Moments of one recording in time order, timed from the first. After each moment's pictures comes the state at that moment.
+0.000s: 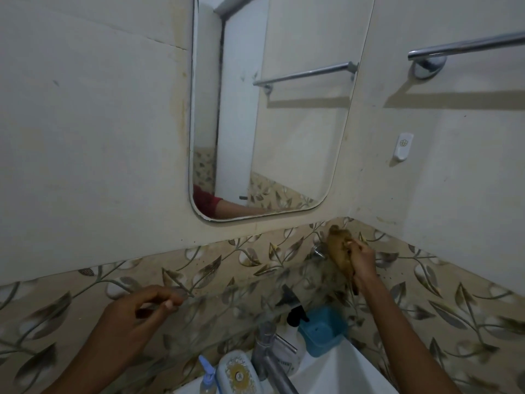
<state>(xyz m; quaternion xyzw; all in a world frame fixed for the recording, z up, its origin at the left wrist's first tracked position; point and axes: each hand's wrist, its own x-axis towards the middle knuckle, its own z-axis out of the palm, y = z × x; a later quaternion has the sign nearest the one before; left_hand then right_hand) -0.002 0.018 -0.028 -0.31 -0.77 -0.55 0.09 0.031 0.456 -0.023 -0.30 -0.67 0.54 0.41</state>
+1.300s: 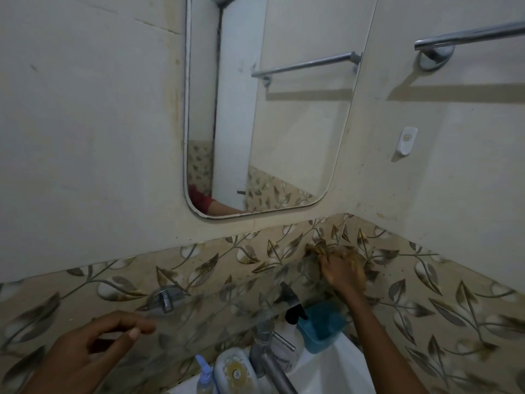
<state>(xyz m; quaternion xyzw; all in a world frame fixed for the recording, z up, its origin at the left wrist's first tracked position) -0.004 -0.024 -0.051 -0.25 -0.79 -0.57 -0.01 0.023 0.430 -0.055 -0.31 -0.92 0.15 0.19</state>
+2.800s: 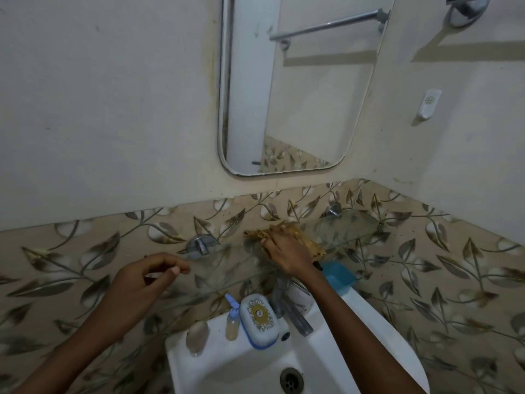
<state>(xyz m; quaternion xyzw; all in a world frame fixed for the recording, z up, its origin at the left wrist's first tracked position) 0.014 -0.031 -0.048 -0.29 -0.78 -0.56 0.04 0.031 0.256 -0.056 -0.09 -0.97 0.18 0.12</state>
